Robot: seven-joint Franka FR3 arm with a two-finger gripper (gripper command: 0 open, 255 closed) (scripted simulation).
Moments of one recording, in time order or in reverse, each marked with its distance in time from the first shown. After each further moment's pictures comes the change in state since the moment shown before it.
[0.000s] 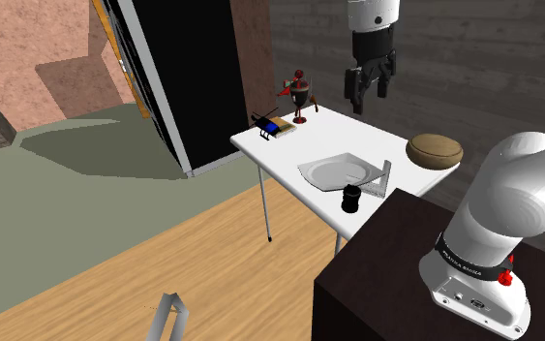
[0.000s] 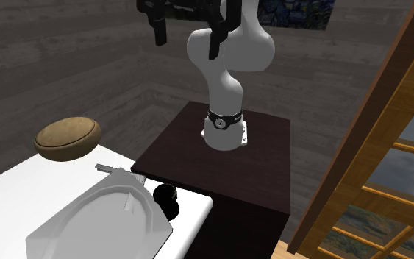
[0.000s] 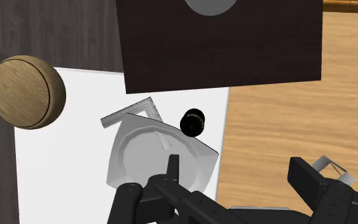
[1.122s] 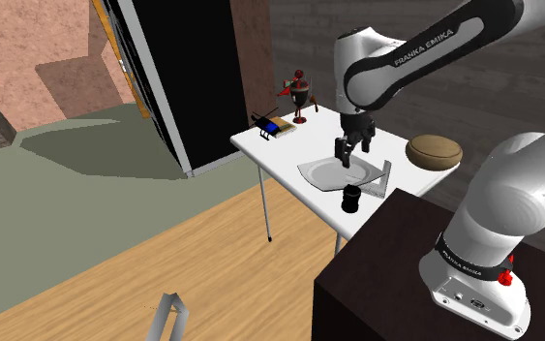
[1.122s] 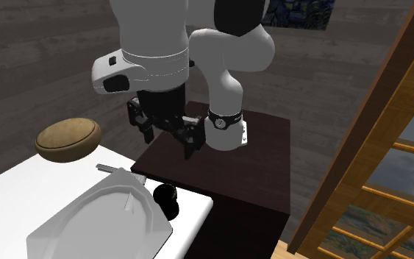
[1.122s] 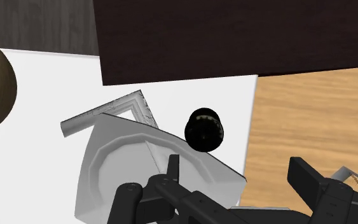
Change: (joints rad) arm -0.043 0.235 -0.074 -0.336 -0.061 0.553 -0.033
